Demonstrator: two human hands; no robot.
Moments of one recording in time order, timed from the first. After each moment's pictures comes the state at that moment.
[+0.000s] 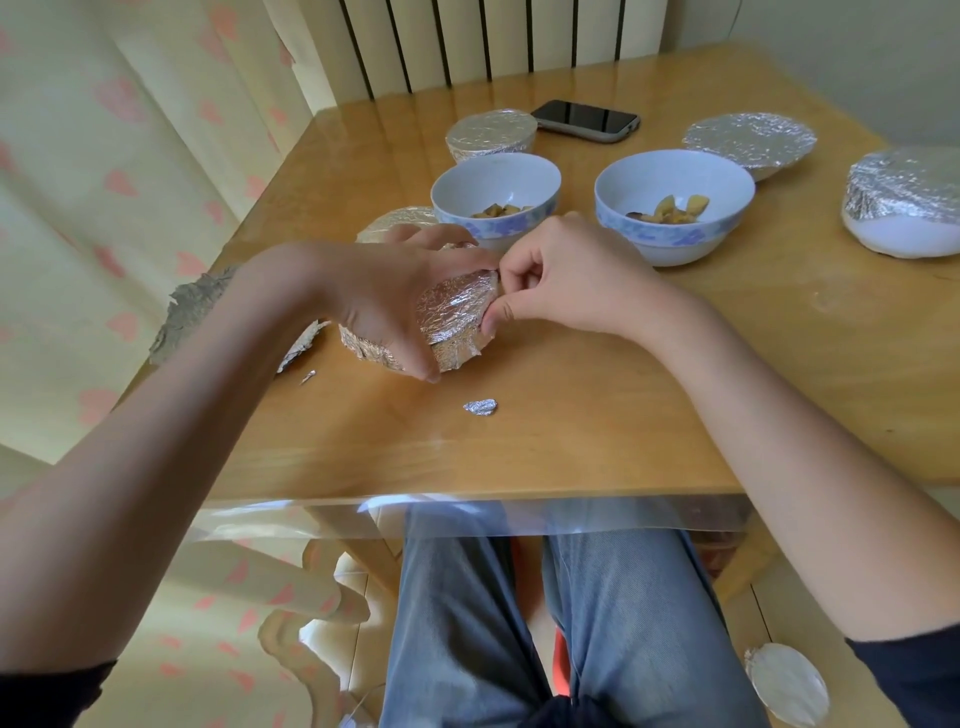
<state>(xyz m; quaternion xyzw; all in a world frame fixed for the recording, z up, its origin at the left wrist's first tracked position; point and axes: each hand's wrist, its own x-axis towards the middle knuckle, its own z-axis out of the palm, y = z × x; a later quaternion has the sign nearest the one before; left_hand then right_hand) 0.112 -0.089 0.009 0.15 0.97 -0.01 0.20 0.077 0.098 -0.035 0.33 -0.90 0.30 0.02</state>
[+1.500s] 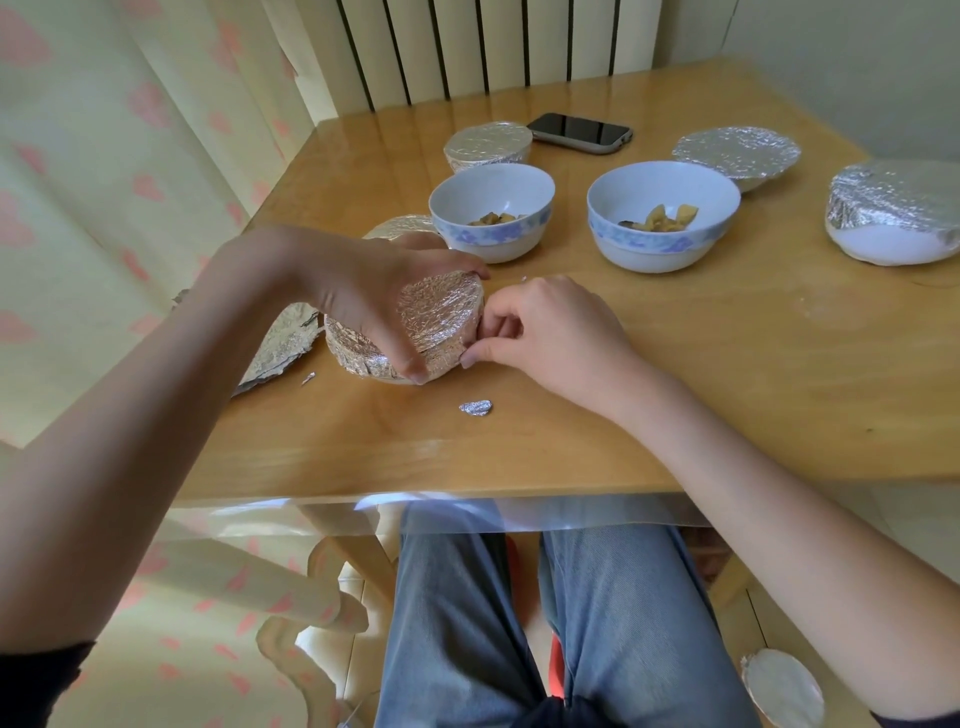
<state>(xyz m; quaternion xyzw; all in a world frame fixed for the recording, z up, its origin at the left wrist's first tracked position) 0.110 -0.098 0.024 0.13 0.95 0.04 0.28 0.114 0.089 -0.054 0.28 -0.91 0.31 0.02</state>
